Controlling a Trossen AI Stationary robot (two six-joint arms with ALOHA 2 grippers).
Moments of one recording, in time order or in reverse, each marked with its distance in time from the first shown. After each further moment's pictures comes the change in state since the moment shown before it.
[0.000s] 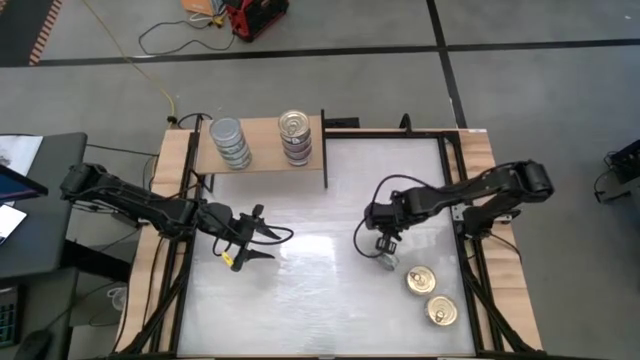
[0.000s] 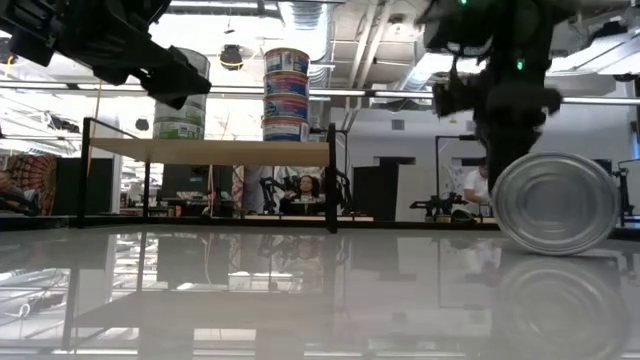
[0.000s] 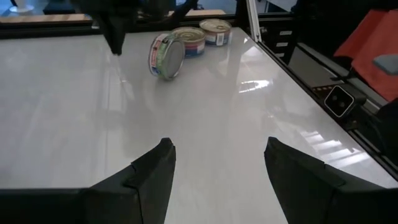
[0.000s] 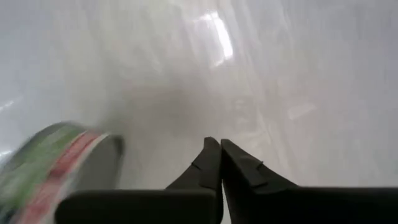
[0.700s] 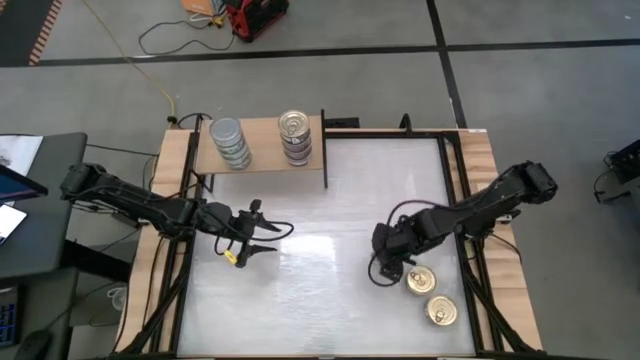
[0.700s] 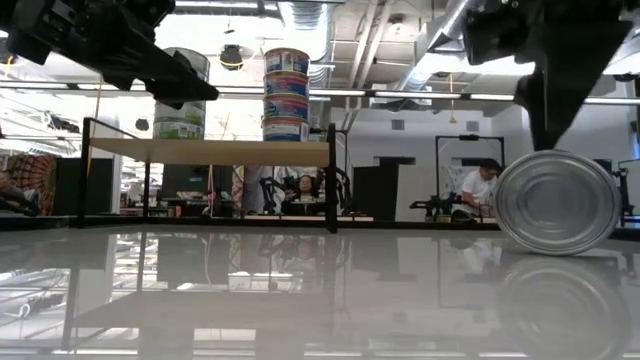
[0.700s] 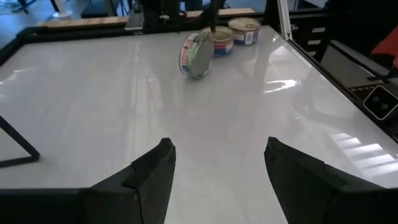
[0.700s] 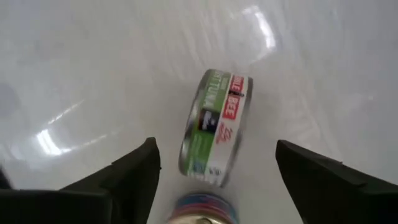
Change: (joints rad) left arm 0.000 -0.007 0.000 -0.011 -0.116 0.020; right arm 0.257 -0.037 0.104 -0.058 -0.095 0.352
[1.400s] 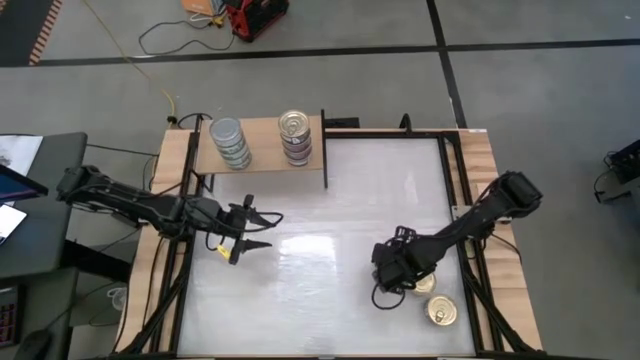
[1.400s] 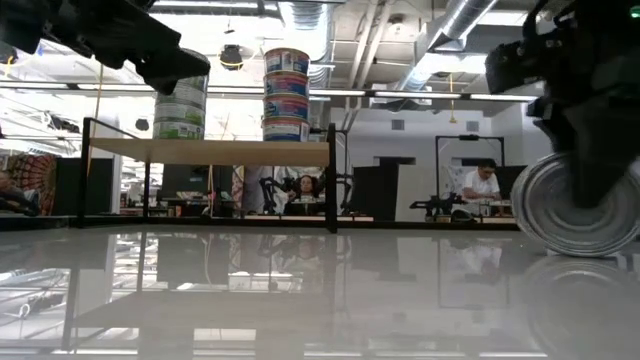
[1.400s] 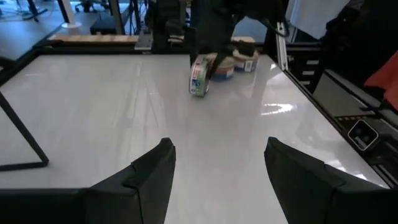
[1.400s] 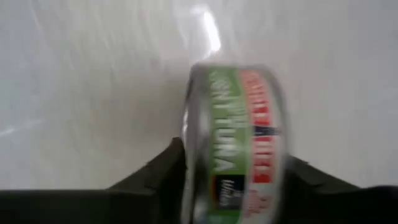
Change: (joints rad) left arm 0.000 -0.141 0.000 -0.060 -0.013 -0.068; right arm 0.163 0.194 0.000 -0.040 0.210 0.009
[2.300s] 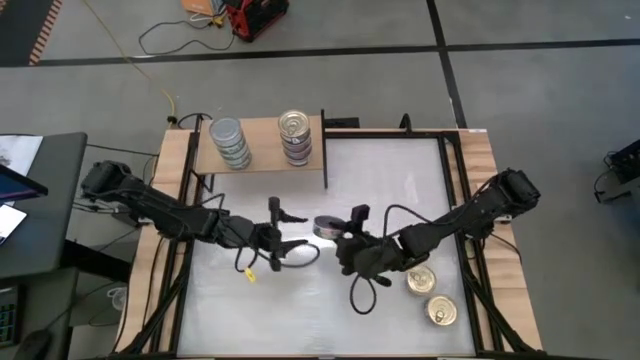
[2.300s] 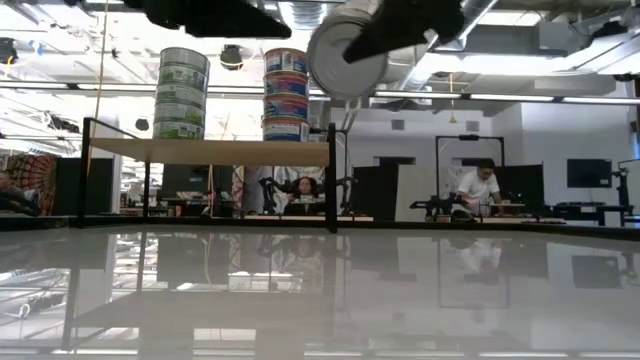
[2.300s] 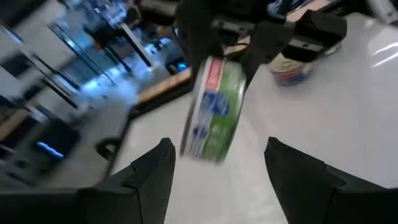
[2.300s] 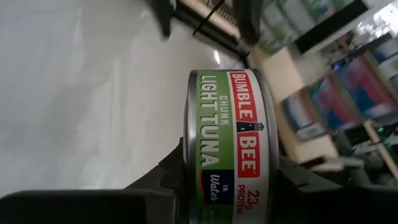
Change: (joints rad) left arm -0.112 0.476 0.316 0.181 -0.403 0.477; right arm -0.088 -0.008 0.108 0.767 0.637 -1.008
